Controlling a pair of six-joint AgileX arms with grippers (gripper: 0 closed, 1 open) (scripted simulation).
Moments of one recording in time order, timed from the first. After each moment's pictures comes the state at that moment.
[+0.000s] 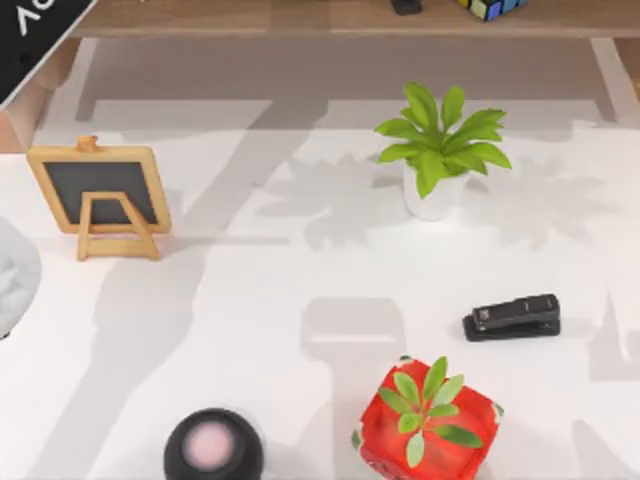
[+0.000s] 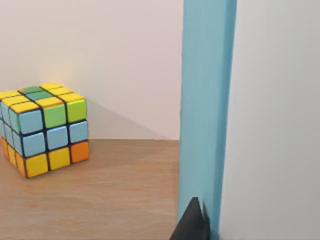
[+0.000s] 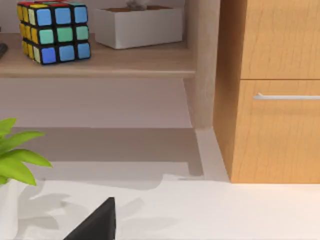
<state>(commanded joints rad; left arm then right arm) -0.58 2.19 2.42 -0.21 -0.54 0.01 0.00 0.00 0.00 0.00 0.00 0.00</state>
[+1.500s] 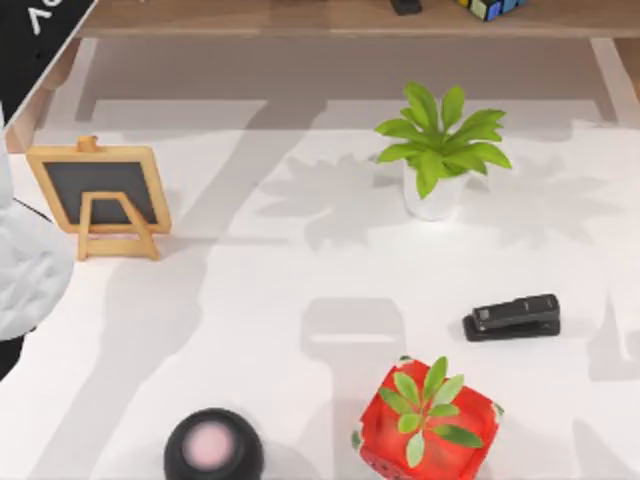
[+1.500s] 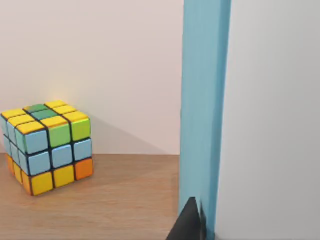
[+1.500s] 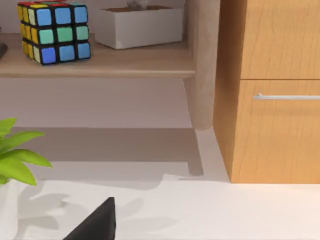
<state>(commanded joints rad) -0.59 2.27 2.63 -0.34 -0.54 0.01 0.00 0.00 0.00 0.00 0.00 0.00</state>
